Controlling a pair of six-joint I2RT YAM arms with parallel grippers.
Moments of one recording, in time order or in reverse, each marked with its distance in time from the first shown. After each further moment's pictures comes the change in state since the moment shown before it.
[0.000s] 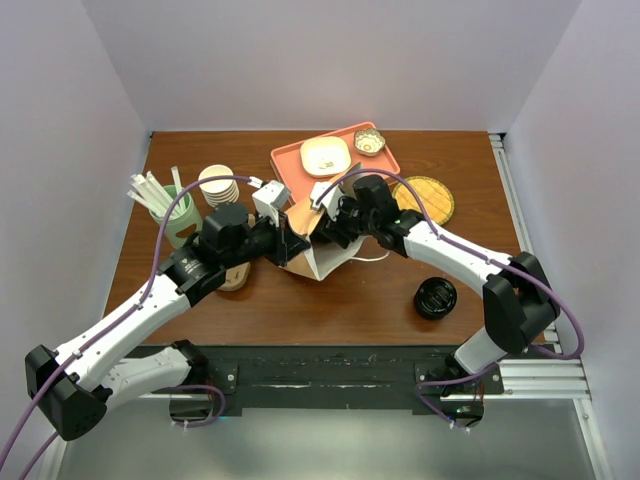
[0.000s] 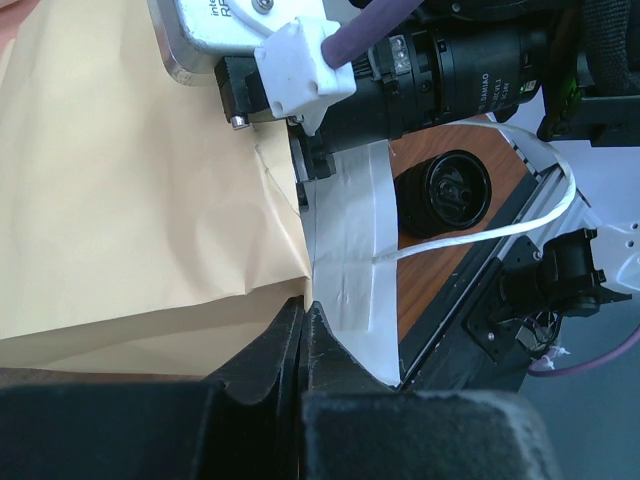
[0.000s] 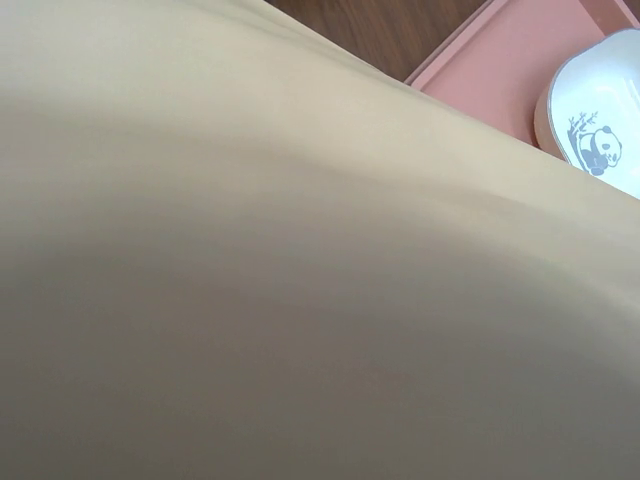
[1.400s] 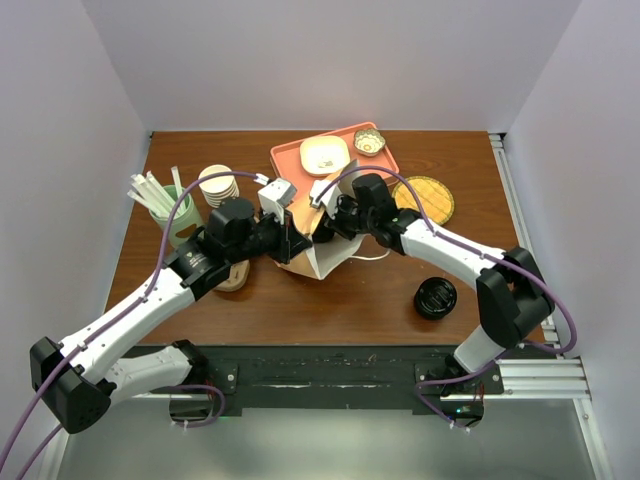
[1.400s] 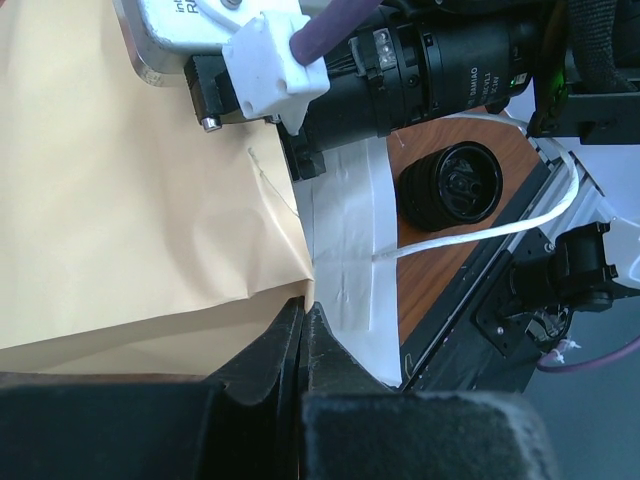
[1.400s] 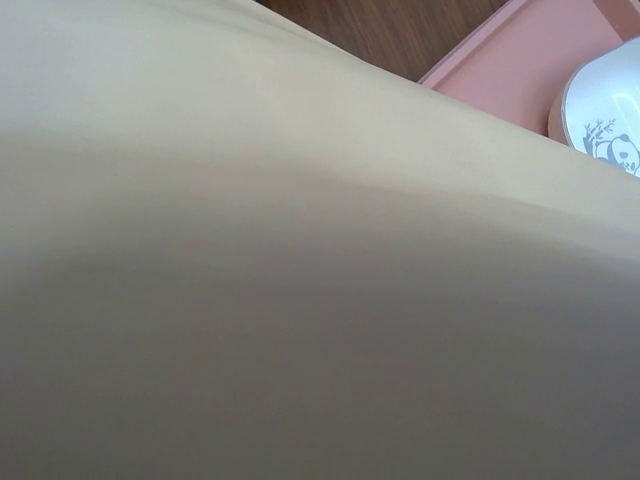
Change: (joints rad) left arm -0.001 0.049 0.044 -0.036 0.000 0.027; right arm -0.012 0.038 0.005 0.042 -0.039 0.018
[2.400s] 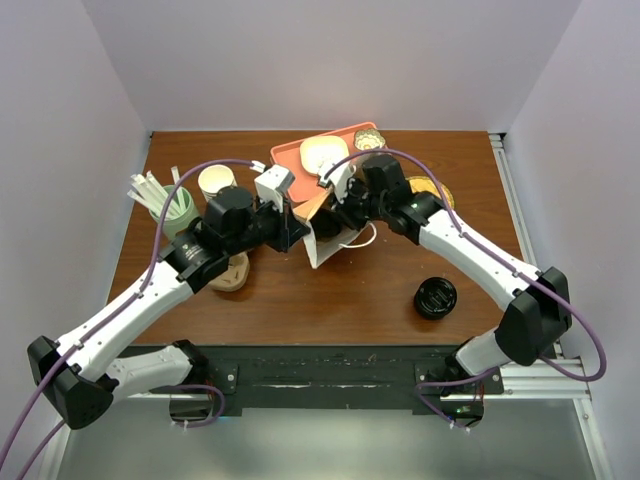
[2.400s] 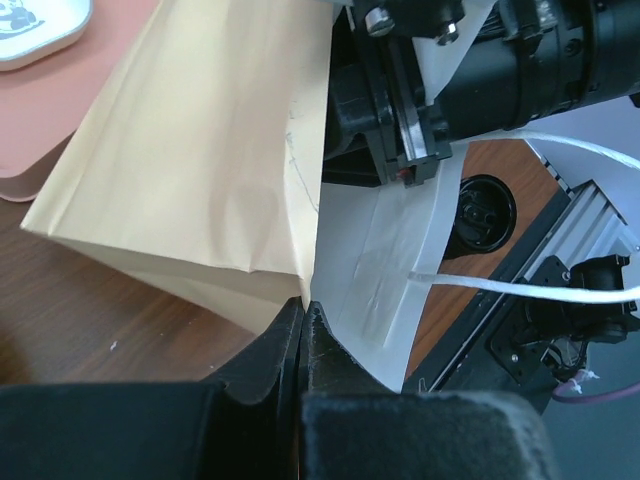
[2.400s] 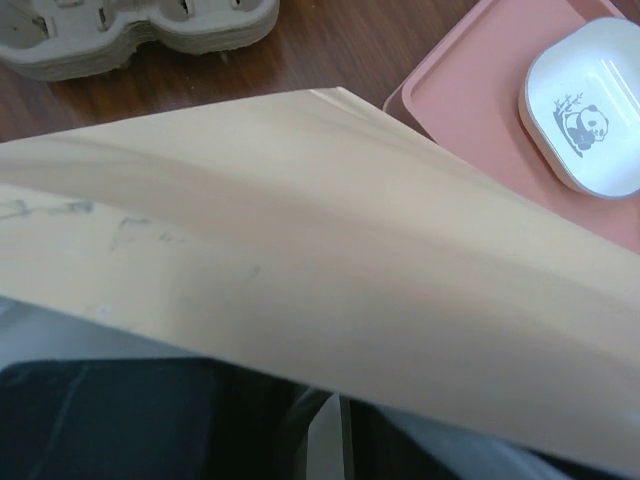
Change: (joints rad) left arm -0.001 0.026 0.102 -0.056 -0.068 0.027; right arm -0.004 -0.117 0.172 -0.303 0.023 0.106
